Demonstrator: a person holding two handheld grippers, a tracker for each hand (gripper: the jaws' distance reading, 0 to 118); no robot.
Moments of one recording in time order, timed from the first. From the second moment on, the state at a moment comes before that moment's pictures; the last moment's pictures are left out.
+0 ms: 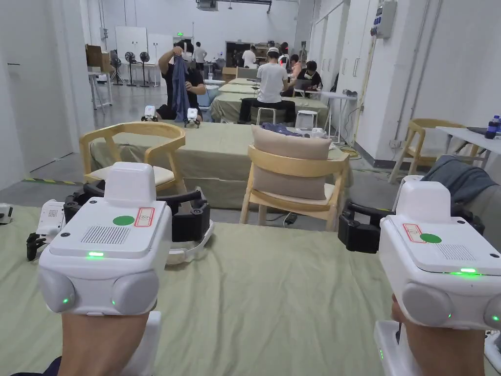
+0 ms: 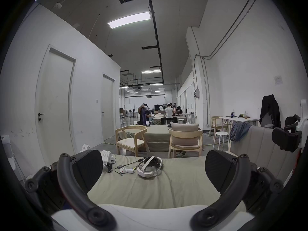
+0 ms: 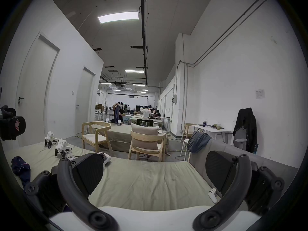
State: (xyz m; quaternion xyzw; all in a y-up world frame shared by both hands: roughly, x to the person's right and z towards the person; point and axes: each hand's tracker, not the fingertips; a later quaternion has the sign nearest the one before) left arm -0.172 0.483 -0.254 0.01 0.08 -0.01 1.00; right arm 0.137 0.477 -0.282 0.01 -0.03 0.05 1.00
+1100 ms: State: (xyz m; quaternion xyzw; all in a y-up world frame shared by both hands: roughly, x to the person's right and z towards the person) left arm -0.177 0.489 -0.247 0.03 0.08 0.00 1.00; right arm 0.135 0.480 -0.275 0.04 -0.03 0.05 1.00
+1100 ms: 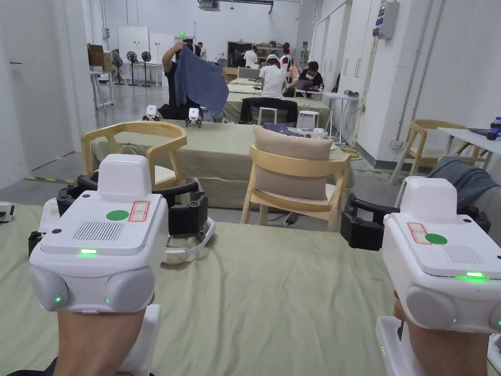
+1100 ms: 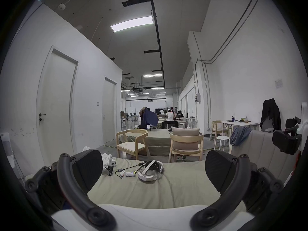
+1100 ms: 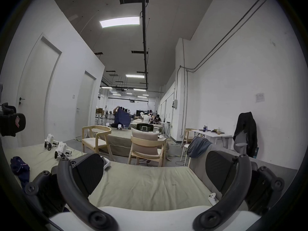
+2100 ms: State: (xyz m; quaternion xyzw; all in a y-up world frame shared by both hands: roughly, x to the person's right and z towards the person) left arm -0.170 0.485 -0.245 0.03 0.08 -0.01 1.00; right arm 0.136 0.474 -0.274 0.04 -0.02 0.07 1.00
